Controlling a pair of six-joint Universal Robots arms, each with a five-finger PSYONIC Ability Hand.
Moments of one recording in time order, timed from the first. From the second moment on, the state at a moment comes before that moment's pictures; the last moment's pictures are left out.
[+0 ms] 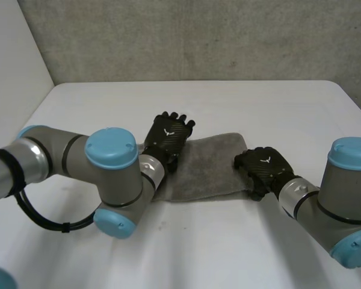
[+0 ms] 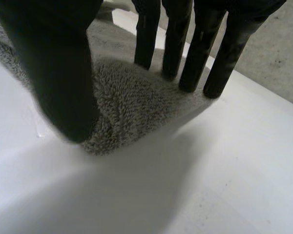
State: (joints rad) left arm 4.05 -2.36 -1.20 3.45 -1.59 3.49; right arm 1.90 -1.07 1.71 -0.27 1.28 2.82; left_hand 0.24 0.24 0.24 0.24 0.07; right_hand 0.54 0.63 0.63 0.63 0.43
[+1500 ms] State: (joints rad) left arm 4.04 -2.07 -1.41 3.33 -1.68 3.17; right arm 2.05 -1.09 1.37 0.03 1.19 3.18; left_hand 0.19 0.19 0.19 0.19 0.03; right_hand 0.20 0.22 0.21 0.23 0.06
